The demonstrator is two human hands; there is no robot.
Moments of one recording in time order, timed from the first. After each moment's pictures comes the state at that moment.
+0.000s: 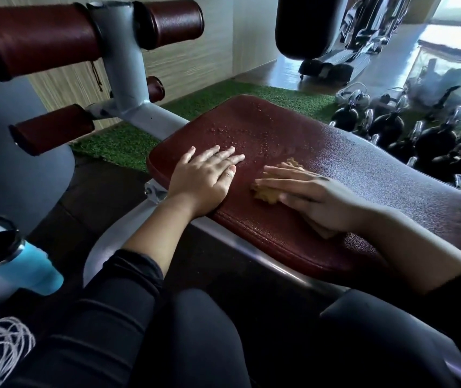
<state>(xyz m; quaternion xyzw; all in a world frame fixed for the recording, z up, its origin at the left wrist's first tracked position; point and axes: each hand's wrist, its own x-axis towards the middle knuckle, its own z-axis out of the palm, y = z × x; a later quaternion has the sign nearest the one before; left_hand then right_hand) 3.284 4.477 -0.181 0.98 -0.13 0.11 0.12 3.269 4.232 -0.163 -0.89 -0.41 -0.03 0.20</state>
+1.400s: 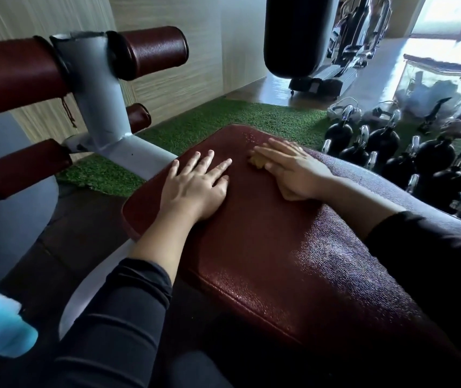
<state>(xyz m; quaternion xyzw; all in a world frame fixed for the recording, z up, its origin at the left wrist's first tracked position) 3.374 4.469 -0.159 1.00 -0.04 0.03 0.06 3.439 4.250 -0.167 -0.96 -0.23 -0.07 0.15</state>
